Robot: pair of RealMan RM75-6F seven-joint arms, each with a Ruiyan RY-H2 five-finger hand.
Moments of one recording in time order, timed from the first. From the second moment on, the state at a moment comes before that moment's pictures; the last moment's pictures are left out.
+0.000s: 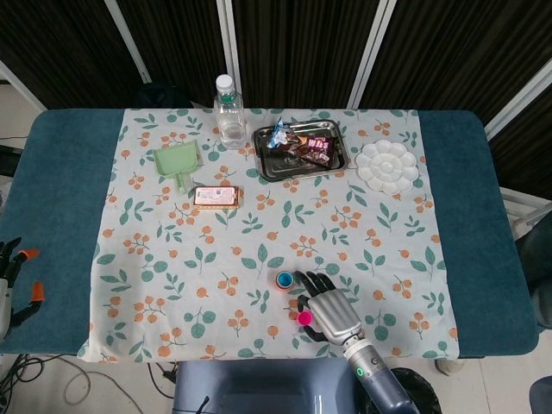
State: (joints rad) left arm -0.03 -1.12 -0.08 -1.76 1.39 1.53 0.10; right arm 0.51 -1.60 -0.01 -1.90 -1.16 1.18 -0.64
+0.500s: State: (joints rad) left arm -0.03 -1.12 -0.08 -1.76 1.39 1.53 0.10; right arm 0.54 -1.47 0.04 -2.03 -1.16 1.17 -0.67
